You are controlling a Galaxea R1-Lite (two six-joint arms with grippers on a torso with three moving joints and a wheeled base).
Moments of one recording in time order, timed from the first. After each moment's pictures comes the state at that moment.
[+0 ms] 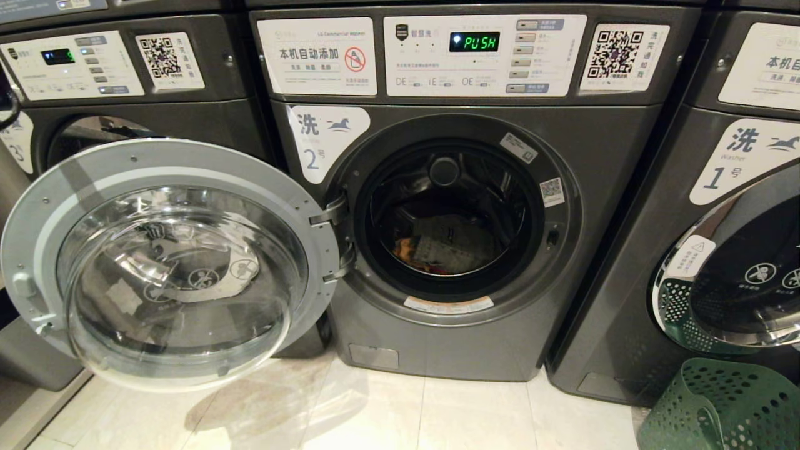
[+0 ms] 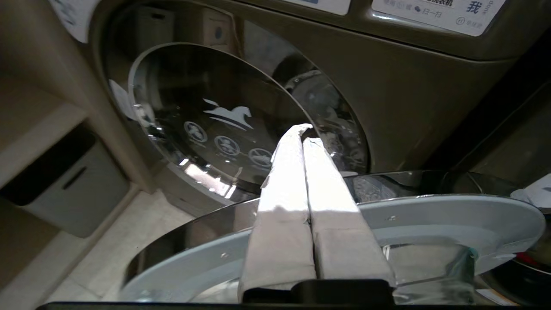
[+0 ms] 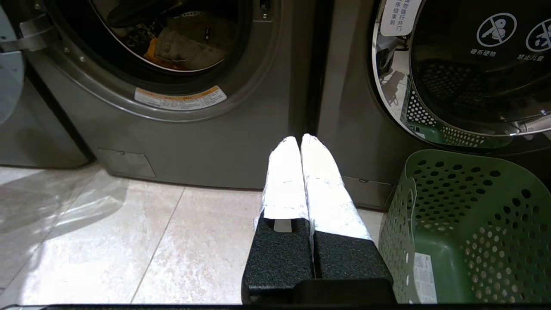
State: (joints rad) left arm 0.38 1.75 -1.88 0.25 -0.15 0.00; right arm 0.01 0.00 0.00 0.00 -0.01 0.00
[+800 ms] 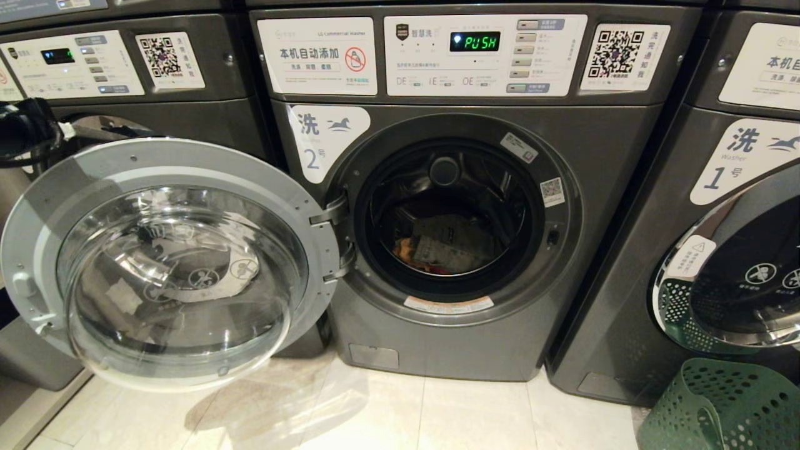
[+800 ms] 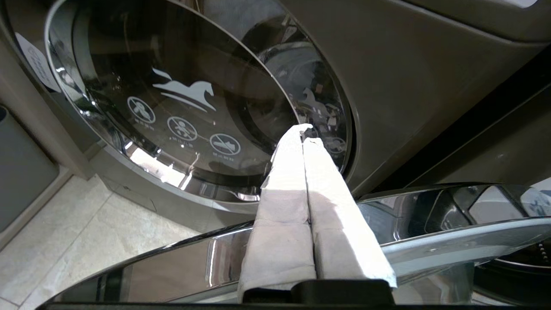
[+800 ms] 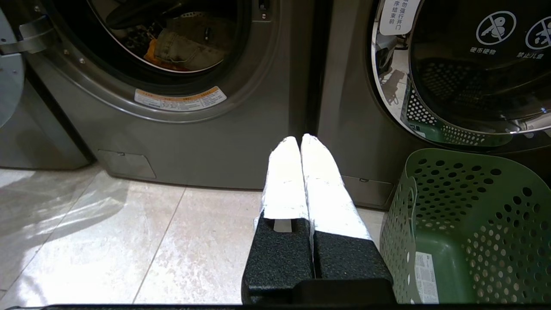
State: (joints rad) left arm 0.41 1.92 -1.89 0.15 -0.31 -0.12; right arm 0.01 0.00 0.00 0.00 -0.01 0.02
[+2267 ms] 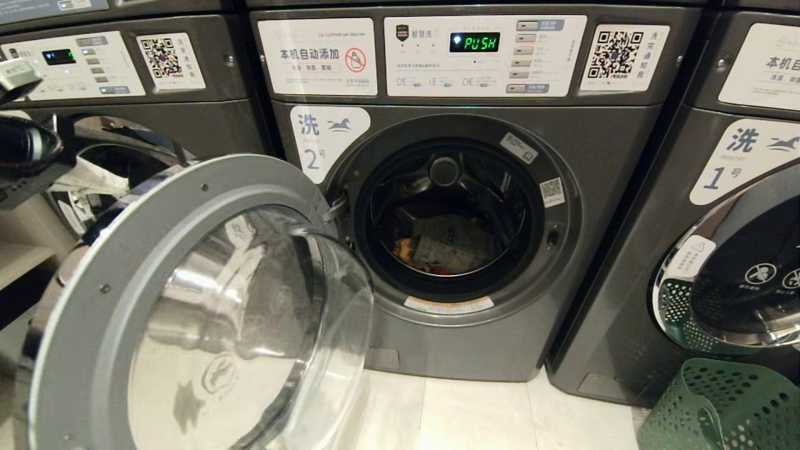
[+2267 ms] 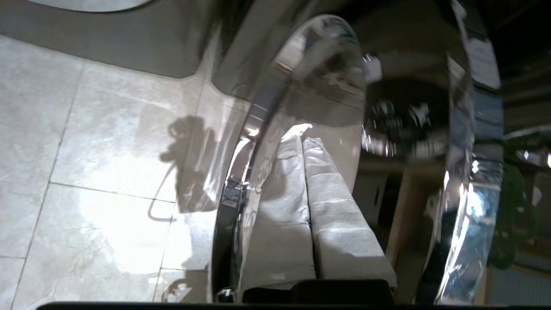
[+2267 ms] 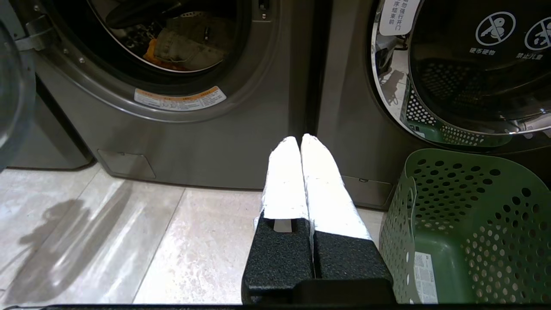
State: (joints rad) left arm 0.17 1.66 -1.89 0.90 -0.39 -0.11; right arm 0.01 0.00 0.00 0.00 -0.01 0.01
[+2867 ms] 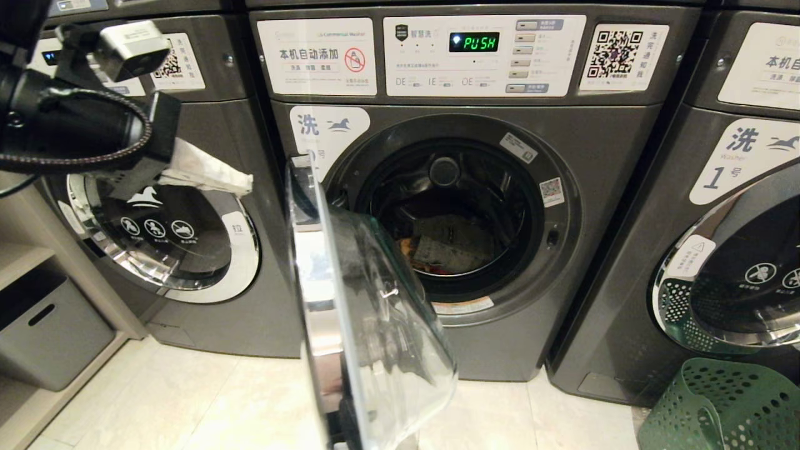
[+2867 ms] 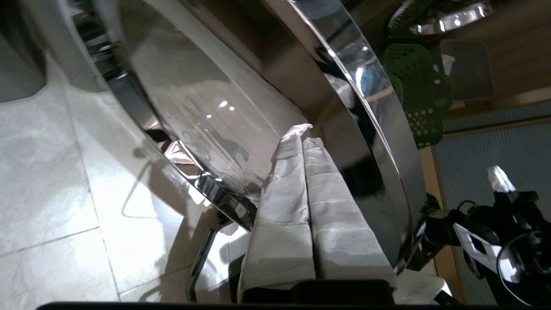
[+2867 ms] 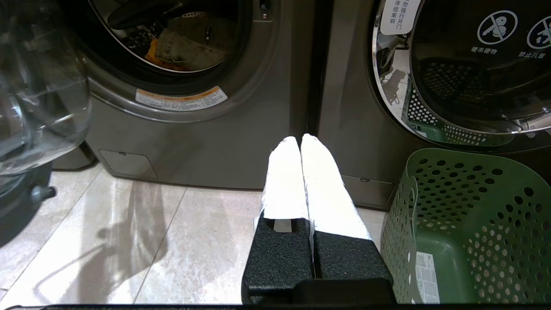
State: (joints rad) left arm -0.28 1.62 -1.89 0.90 -0.43 -0.16; right arm 0.01 0.00 0.00 0.00 -0.01 0.02
